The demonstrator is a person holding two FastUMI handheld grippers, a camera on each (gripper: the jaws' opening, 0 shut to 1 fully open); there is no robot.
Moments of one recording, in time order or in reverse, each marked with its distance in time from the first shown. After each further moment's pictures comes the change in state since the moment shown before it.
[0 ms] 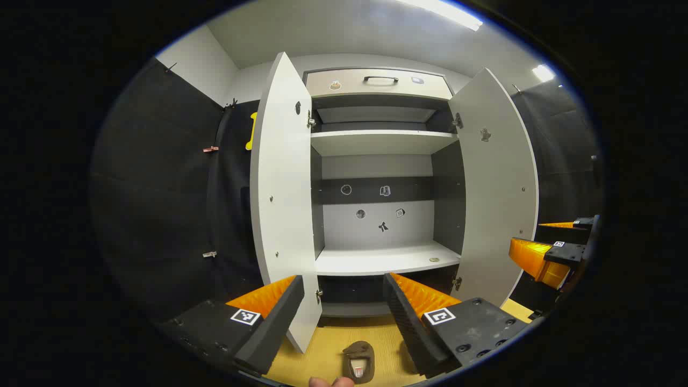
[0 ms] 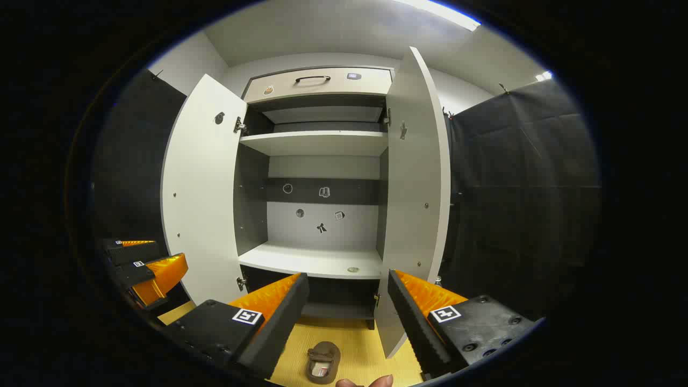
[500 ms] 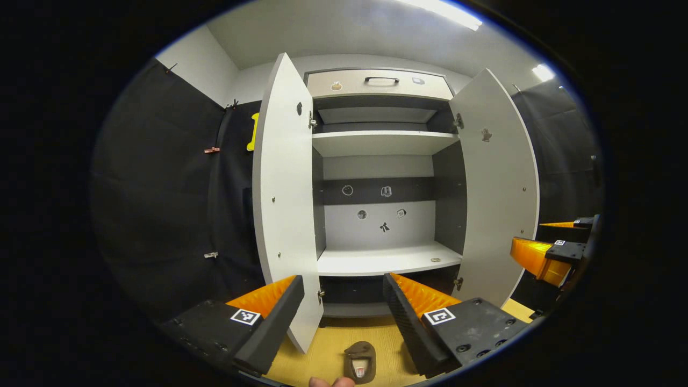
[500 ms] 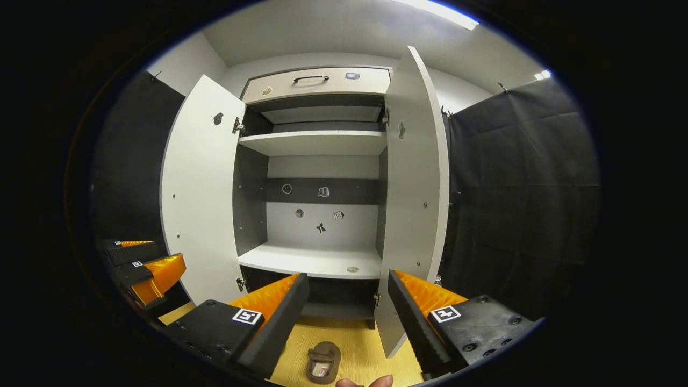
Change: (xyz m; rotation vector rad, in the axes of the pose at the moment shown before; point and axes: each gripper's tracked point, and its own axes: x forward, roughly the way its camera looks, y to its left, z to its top) left arm -0.001 0.003 0.000 0.001 -0.002 0.008; right arm 0.000 -0.001 0.000 0.006 0.005 -0.005
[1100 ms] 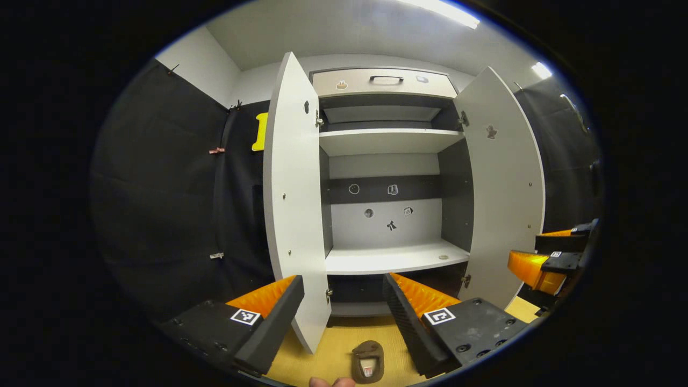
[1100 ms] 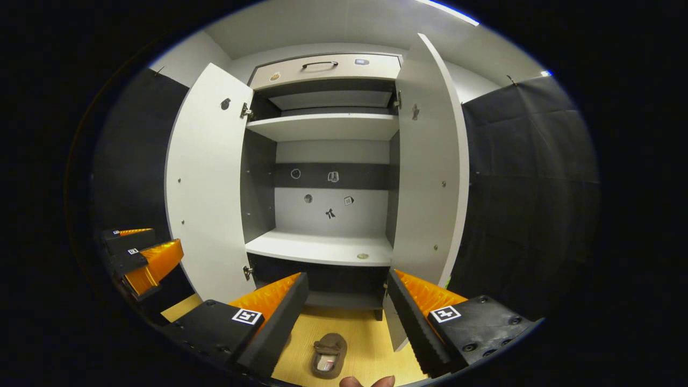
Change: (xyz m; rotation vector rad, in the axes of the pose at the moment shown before) left arm -0.001 0.019 -0.010 0.009 0.001 0.028; right arm 0.005 0.024 -0.048 0.003 0.120 0.065
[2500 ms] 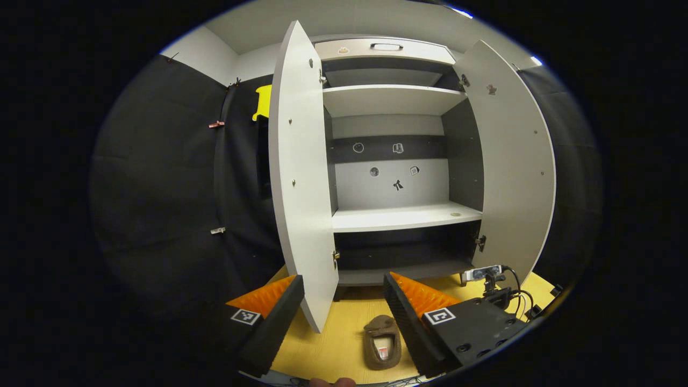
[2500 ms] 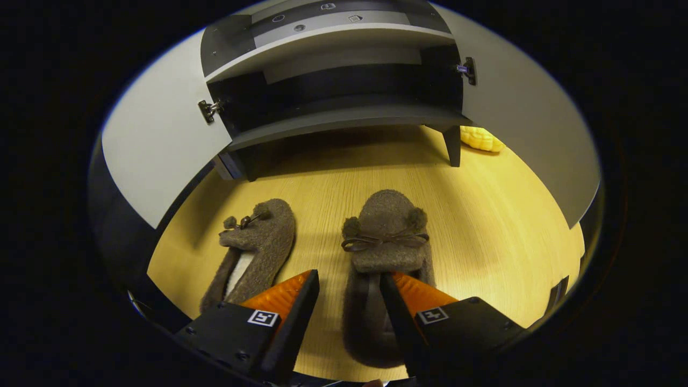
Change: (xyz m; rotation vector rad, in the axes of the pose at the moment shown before) left arm 0.009 0.015 -0.106 0.029 0.150 0.007; right arm 0.110 0.066 -0.404 0.158 0.674 0.054
